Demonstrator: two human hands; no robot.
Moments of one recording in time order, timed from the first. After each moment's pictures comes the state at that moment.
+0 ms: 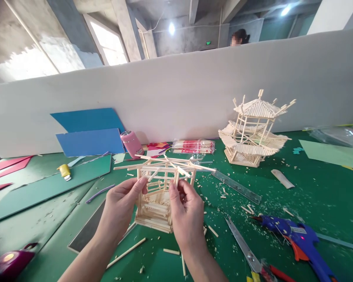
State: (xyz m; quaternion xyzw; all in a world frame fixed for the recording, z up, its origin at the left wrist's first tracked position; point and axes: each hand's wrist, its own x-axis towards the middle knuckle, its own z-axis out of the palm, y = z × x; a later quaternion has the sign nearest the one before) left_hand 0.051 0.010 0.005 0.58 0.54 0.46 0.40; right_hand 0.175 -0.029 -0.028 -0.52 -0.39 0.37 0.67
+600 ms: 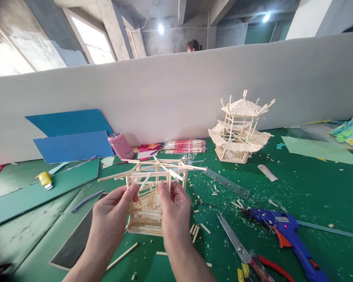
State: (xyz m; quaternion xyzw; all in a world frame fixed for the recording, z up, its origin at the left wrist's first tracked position) left_hand 0.057 0.001 0.002 0.57 0.57 0.48 0.35; right_hand 0.159 -0.020 -0.031 -0.42 -0.23 0.47 0.74
